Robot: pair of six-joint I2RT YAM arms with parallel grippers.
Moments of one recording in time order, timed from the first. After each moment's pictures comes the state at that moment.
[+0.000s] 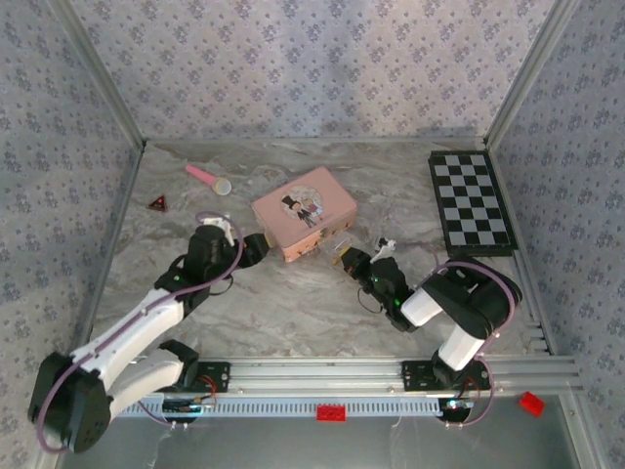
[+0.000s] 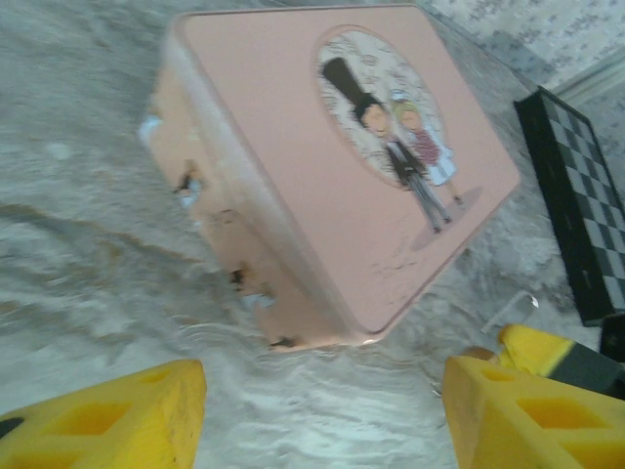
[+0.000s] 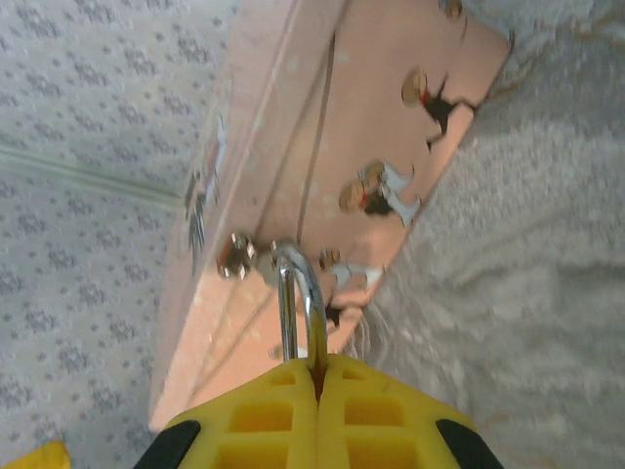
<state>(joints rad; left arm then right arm) -0.49 0.91 0.50 -0.11 0.06 -0.71 0.73 1.66 0.24 1.17 0.14 1.19</state>
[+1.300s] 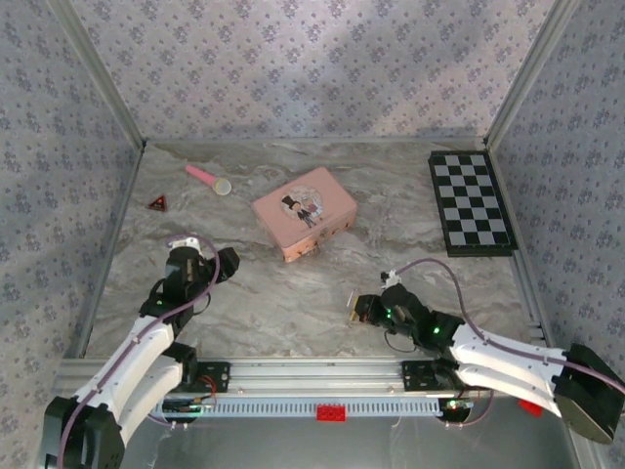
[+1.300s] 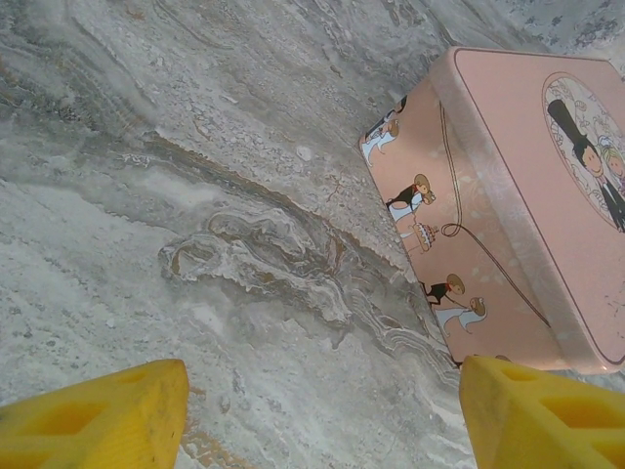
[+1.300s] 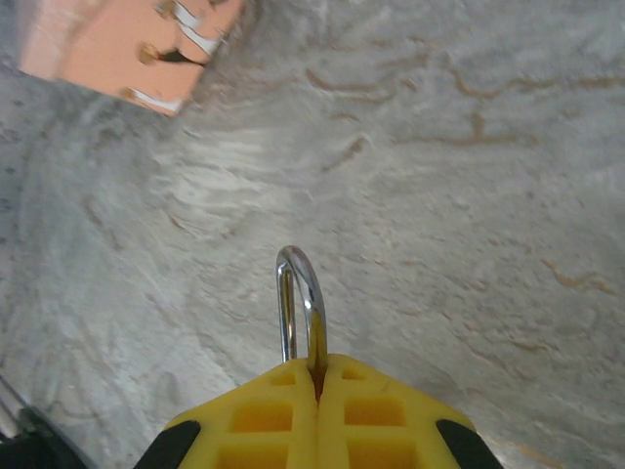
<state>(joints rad) -0.27 0.75 0.32 -0.14 0.01 -0.66 0.94 0.81 0.17 0.00 0.08 1.08</state>
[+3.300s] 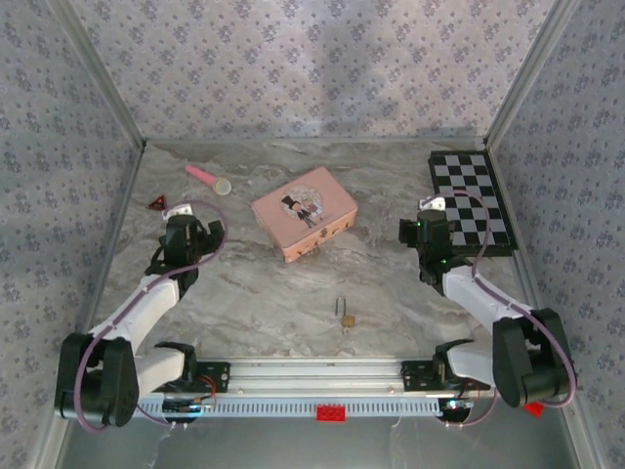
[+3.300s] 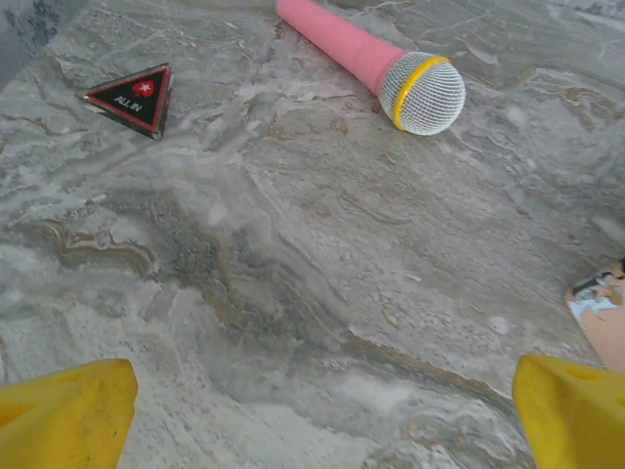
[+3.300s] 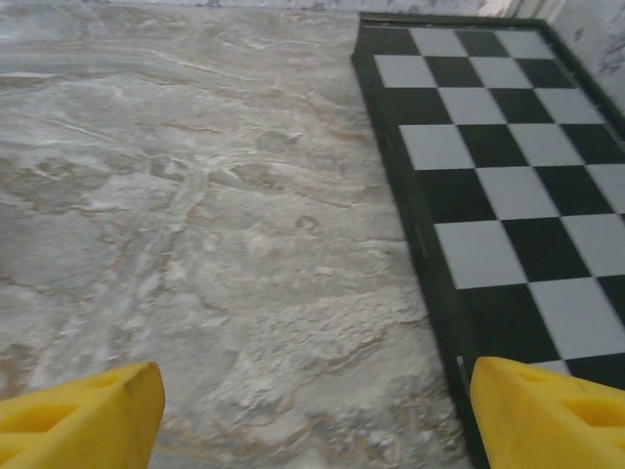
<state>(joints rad) -0.16 1.12 0.53 -0.02 -0.28 -0.32 0.24 1.22 0.53 0.14 0.39 0.08</state>
